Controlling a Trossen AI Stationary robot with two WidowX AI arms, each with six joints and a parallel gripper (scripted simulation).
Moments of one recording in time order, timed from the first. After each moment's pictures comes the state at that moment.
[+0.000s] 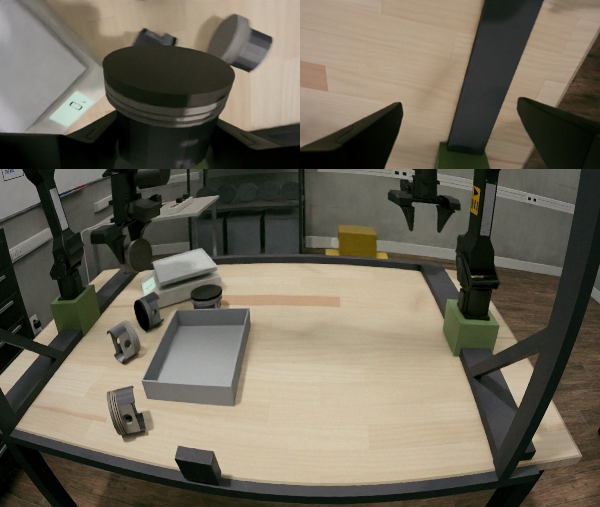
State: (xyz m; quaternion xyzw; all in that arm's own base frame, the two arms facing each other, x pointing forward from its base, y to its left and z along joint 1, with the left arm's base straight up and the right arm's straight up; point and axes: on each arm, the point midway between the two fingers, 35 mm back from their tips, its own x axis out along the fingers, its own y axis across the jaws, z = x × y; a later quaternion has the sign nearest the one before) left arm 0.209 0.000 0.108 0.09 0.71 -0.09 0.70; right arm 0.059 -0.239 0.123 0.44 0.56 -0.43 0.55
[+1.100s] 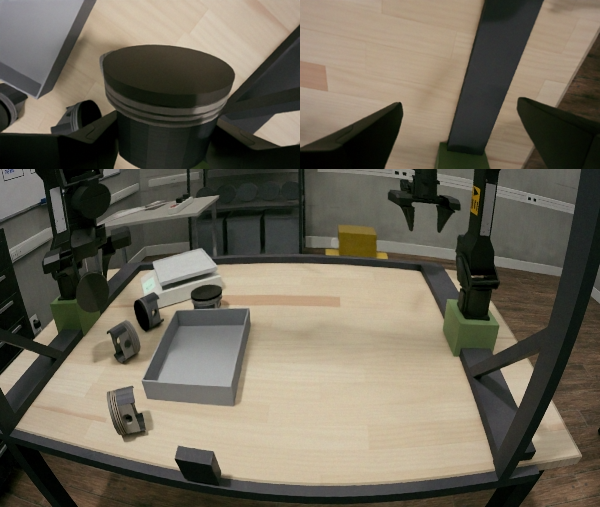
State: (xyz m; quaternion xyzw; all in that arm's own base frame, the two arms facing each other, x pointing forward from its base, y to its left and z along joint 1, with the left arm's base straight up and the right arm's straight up) left arm 0.192 -0.143 0.106 0.34 0.63 -0.33 0.61; right arm 0.059 -0.239 0.123 0.44 0.56 -0.43 0.55
